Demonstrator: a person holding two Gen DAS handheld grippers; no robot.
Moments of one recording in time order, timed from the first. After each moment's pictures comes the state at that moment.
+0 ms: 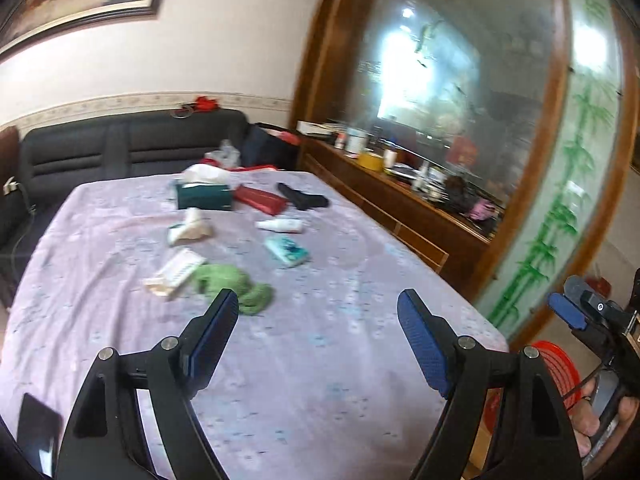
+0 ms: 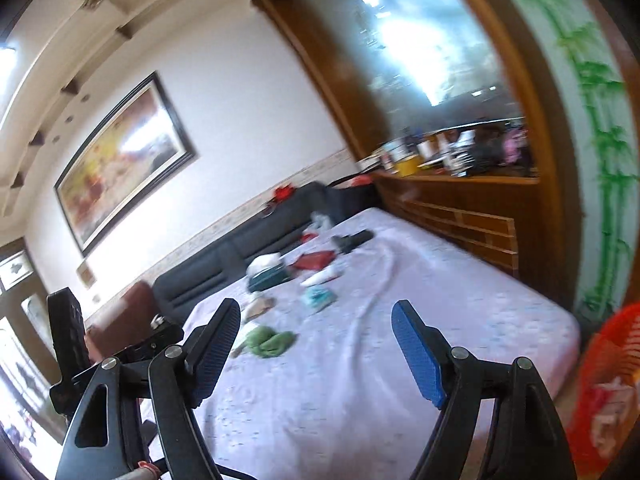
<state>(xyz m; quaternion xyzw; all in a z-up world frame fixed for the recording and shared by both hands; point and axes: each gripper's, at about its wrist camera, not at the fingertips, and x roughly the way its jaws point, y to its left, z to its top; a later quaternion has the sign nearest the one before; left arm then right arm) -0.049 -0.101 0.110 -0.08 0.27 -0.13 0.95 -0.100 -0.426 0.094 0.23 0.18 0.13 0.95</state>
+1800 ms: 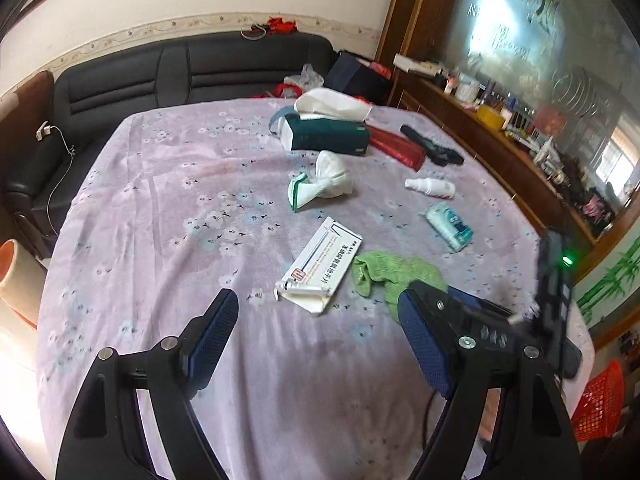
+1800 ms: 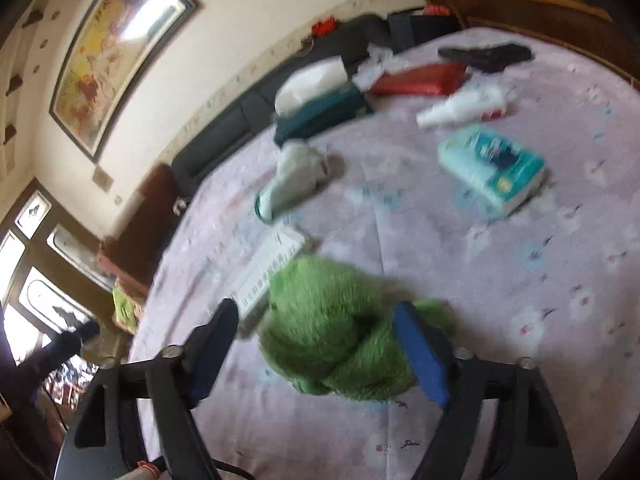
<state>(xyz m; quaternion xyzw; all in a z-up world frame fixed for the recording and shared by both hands) 0.120 0.046 0.031 -0.07 0.42 -0.04 0.91 0.215 -0.178 -0.077 0.20 0.43 0.26 0.84</state>
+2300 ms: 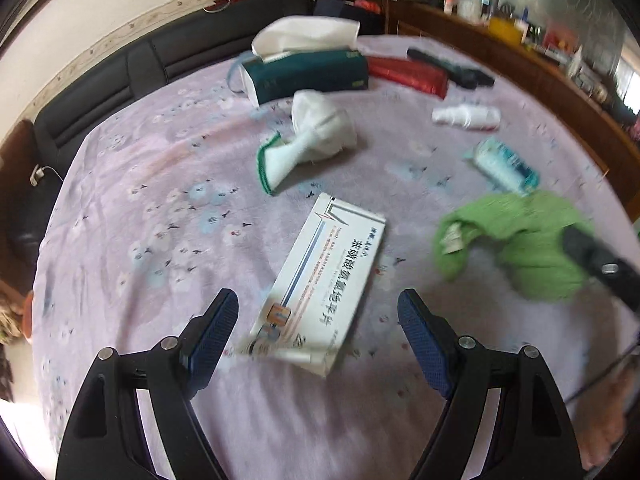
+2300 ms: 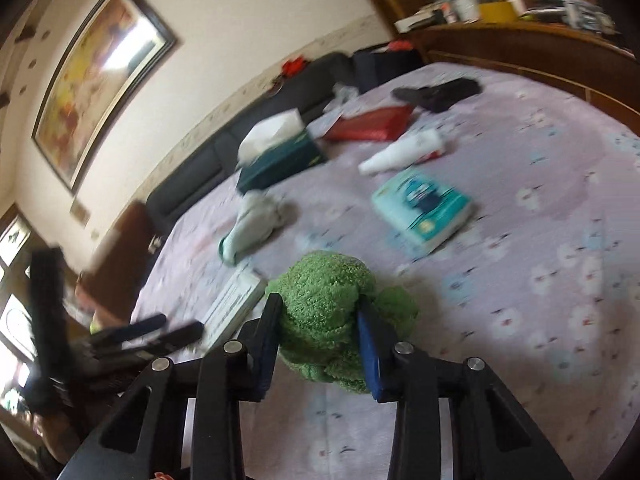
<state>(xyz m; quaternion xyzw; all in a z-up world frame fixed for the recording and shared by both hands) 0.209 0.000 -0.045 0.05 0.49 -0.02 0.87 0.203 -0.227 -0.062 0.23 0.37 0.18 0.88</state>
